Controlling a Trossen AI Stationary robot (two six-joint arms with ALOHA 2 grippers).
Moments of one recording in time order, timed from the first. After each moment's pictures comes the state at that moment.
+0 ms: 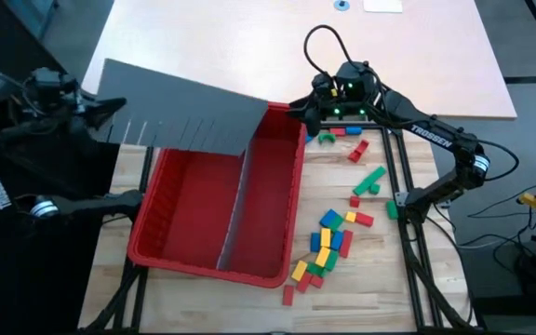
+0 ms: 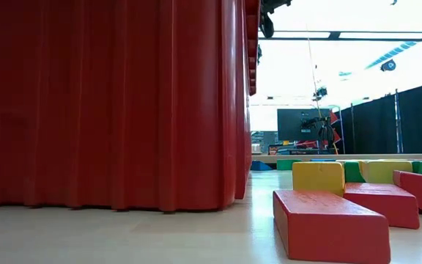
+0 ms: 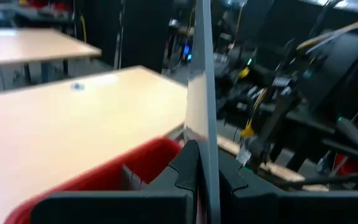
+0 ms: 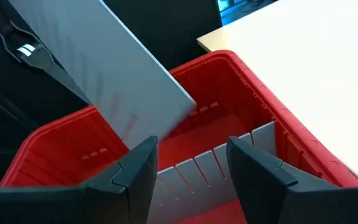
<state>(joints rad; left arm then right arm) 0.76 0.97 2.08 -1.24 0.26 -0.19 -0.52 1.46 1.57 -0.43 -0.34 0.24</state>
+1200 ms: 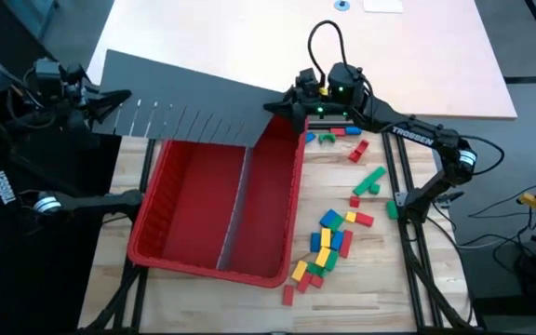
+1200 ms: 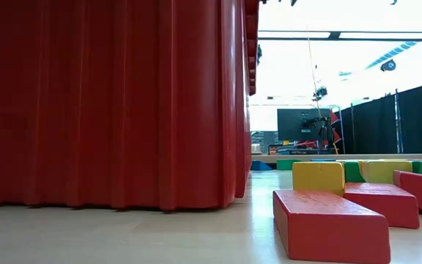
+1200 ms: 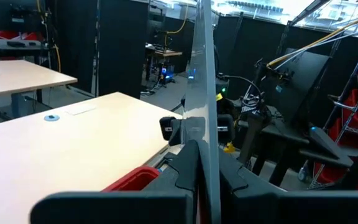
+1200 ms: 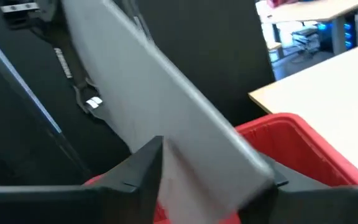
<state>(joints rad) 0.76 1.02 2.13 -1.14 0.35 -0.18 -0.47 1.57 1.57 -0.01 -0.43 0.37</state>
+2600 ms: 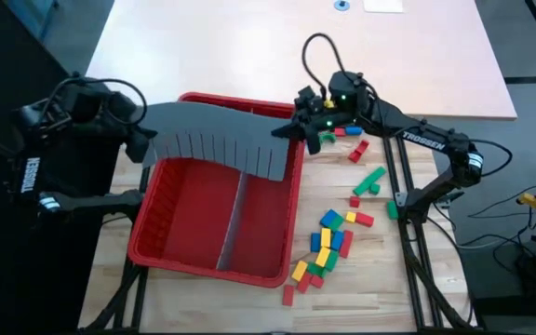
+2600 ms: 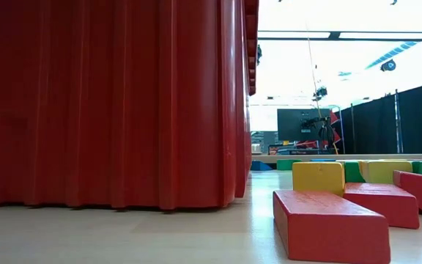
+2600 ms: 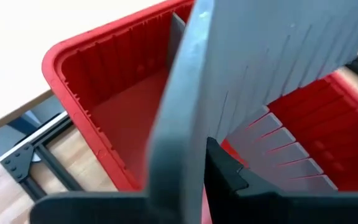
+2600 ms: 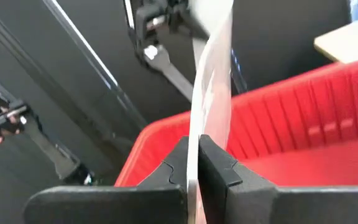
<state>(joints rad) 0.76 1.02 1.78 -1.57 0.10 -0.11 -0.37 1.51 1.59 -0.23 -0.61 0.39</state>
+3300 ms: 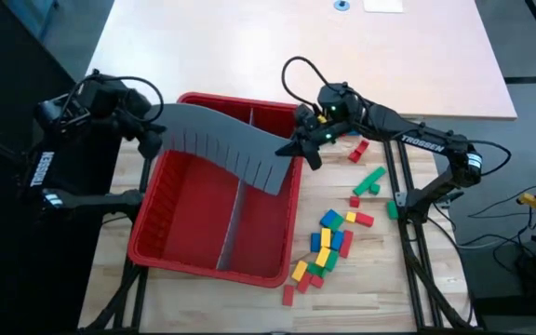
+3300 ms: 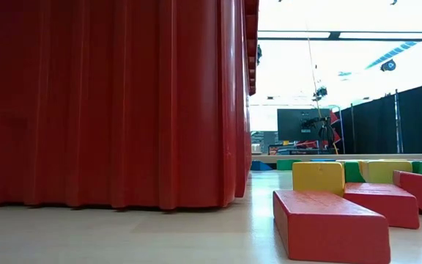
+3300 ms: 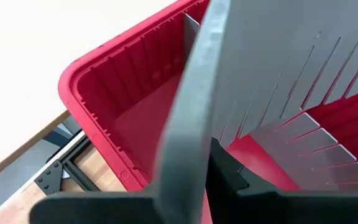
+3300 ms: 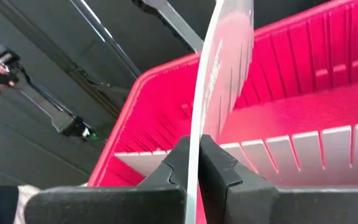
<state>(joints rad) 0.76 1.05 1.73 -1.49 0.02 0.01 -0.32 1.51 1.59 -0.46 -0.62 0.29</state>
